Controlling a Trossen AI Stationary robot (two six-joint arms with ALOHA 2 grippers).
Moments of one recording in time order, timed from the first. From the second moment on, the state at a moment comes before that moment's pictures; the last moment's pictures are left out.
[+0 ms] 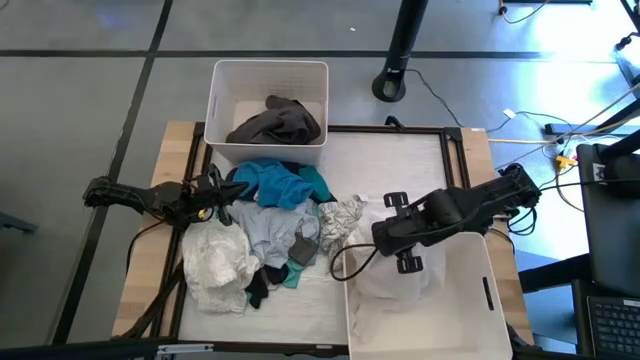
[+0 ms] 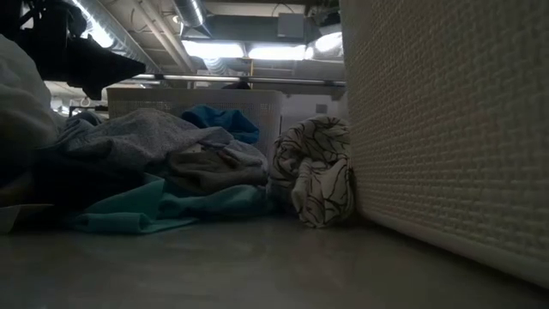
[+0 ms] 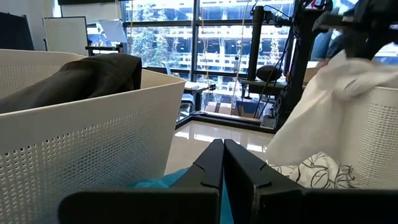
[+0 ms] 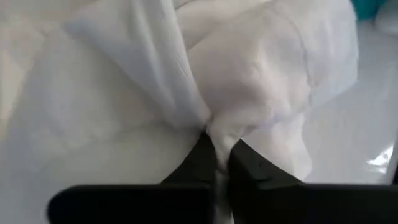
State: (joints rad) left arm -0.19 0.02 0.01 0.14 -0.60 0.02; right arm 0.43 1.65 1.86 -1.54 0.15 0.22
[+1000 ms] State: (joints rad) left arm -0.19 0.02 0.01 0.15 -0.60 0.01; right arm 1.02 1.80 2.10 -1.57 0.36 1.15
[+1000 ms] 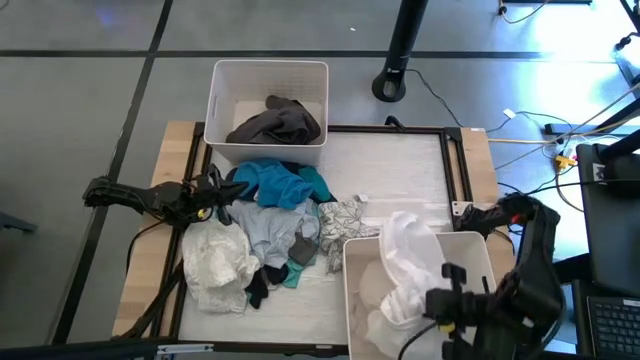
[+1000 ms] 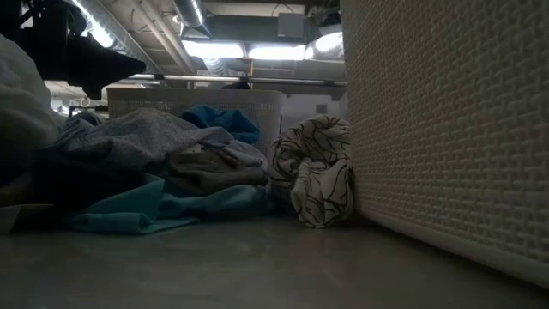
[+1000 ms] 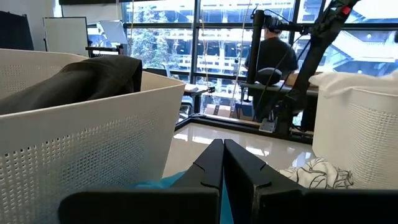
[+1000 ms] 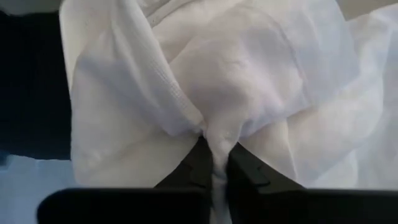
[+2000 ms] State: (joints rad) left arm -0.19 0.02 0.01 0.15 -0.60 0.02; right arm 0.59 1.92 2.15 -1.57 -0.04 0.61
